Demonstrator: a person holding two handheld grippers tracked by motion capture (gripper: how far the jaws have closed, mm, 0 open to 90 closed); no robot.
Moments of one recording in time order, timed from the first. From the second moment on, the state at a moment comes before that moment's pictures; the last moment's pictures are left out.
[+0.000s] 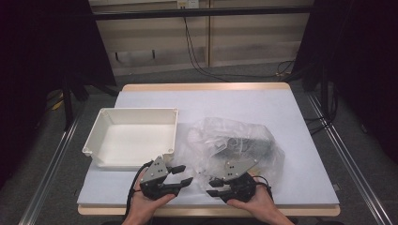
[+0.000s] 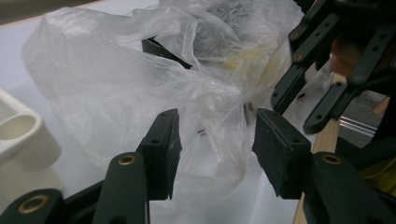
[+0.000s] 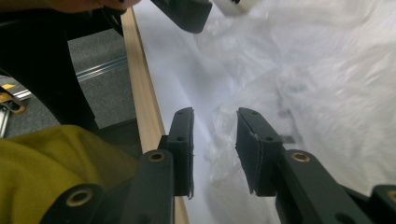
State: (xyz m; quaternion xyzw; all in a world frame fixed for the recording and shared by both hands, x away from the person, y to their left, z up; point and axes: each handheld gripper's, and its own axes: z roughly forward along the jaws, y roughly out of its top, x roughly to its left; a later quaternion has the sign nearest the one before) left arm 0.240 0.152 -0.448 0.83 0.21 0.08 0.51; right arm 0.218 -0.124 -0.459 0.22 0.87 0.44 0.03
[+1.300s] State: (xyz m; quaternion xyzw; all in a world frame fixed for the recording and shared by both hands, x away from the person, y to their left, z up) left arm 0.256 0.138 -0.457 0.84 0.20 0.03 0.51; right arm 0.213 -0.149 -0.459 0.20 0.86 0.46 0.04
